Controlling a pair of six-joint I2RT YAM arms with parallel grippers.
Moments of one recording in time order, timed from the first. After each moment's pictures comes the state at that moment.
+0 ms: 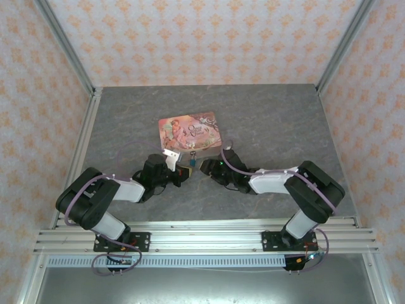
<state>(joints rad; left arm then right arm) -0.46 1.52 0.34 0.65 0.40 -0.36 0.80 1.61 0.63 0.31 -0.11 1.17</state>
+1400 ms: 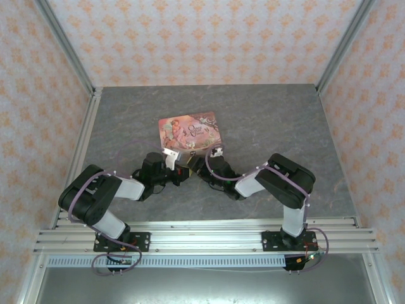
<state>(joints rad) -0.42 1.56 0.35 0.68 0.51 -0.38 0.88 1.87 0.66 0.81 0.01 1.27</state>
